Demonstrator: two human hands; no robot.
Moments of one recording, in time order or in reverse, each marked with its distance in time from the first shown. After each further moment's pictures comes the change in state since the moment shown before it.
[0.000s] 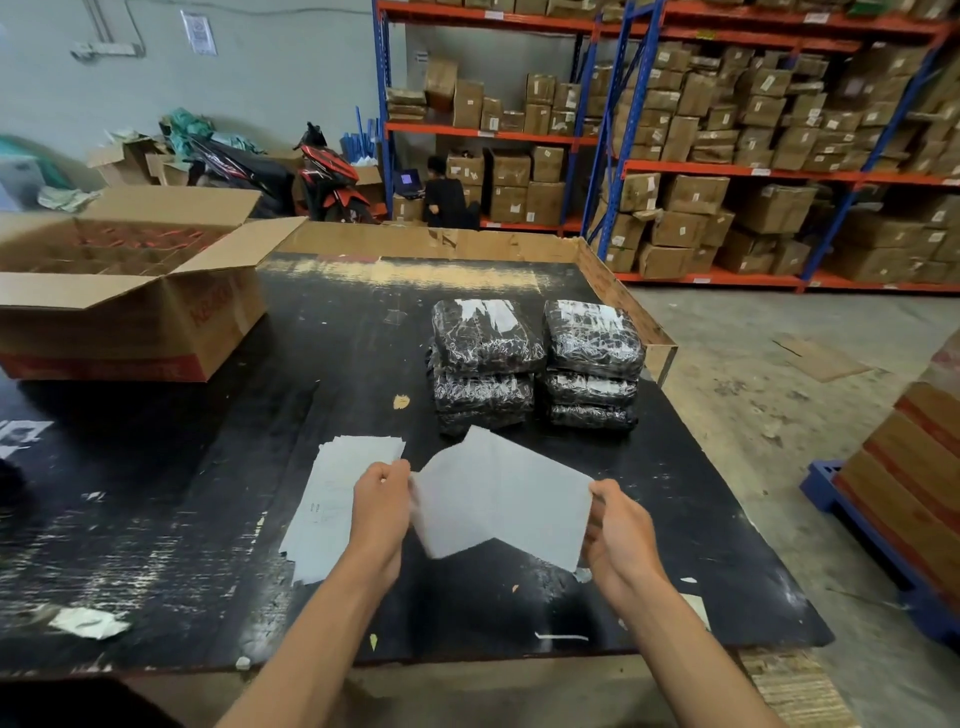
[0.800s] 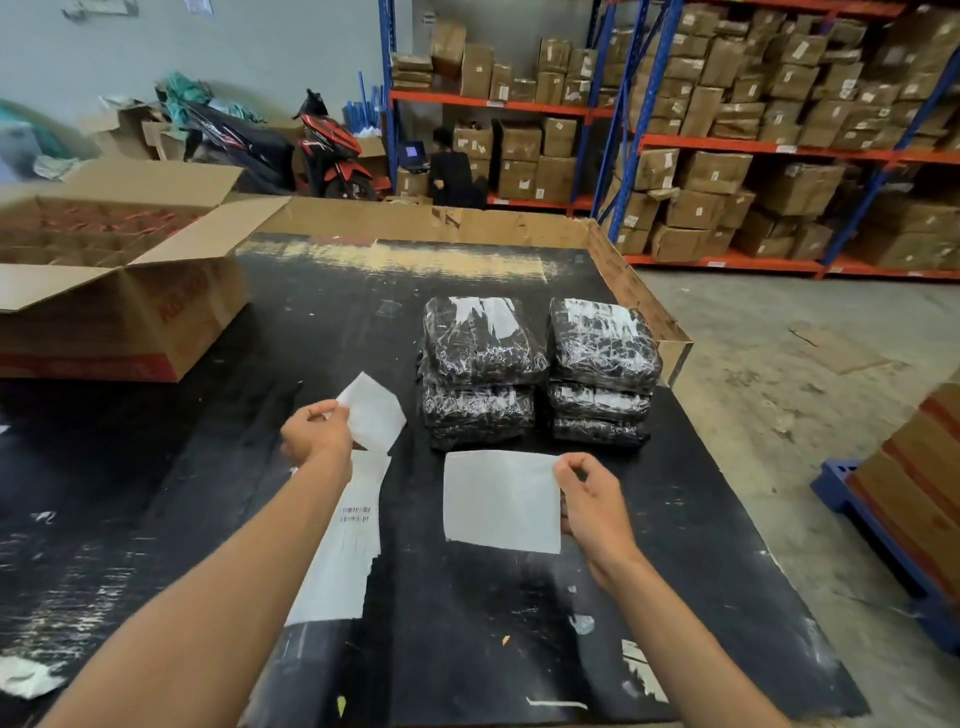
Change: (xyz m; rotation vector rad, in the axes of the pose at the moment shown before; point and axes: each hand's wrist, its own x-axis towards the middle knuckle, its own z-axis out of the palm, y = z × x) left_hand 0.176 0.014 0.005 -0.001 0.561 -0.034; right_hand 0.081 -0.009 0.024 -0.444 -0.147 -0.231
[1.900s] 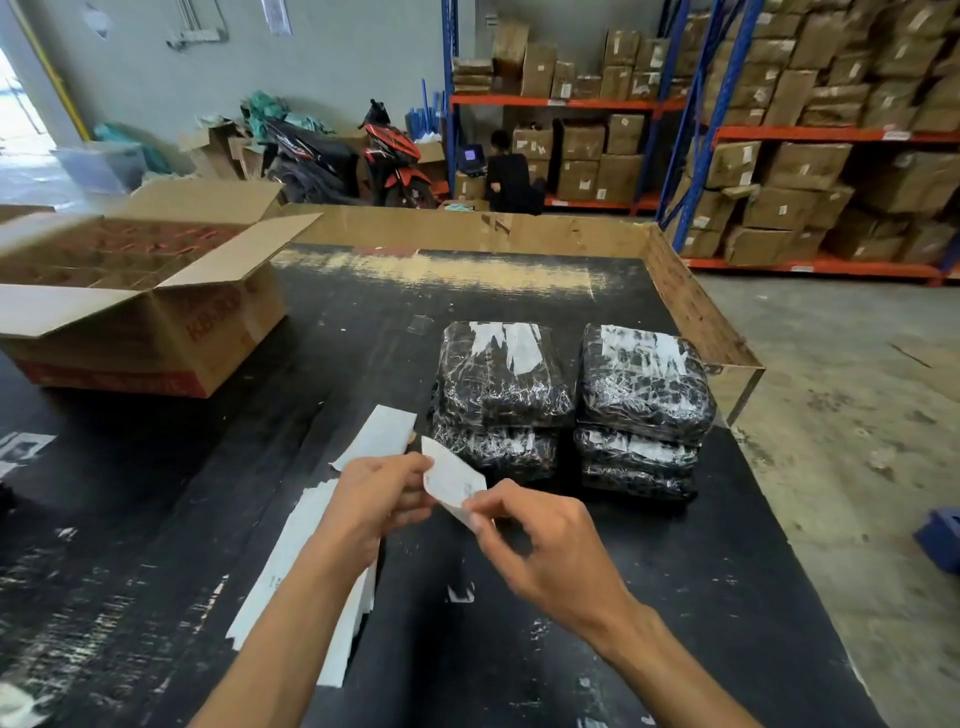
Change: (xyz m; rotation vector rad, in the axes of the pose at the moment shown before) left_hand -0.112 0.047 -0.003 0.179 -0.536 -0.147; right_hand 0.022 -0.046 0.019 -0.418 -0.292 -1.039
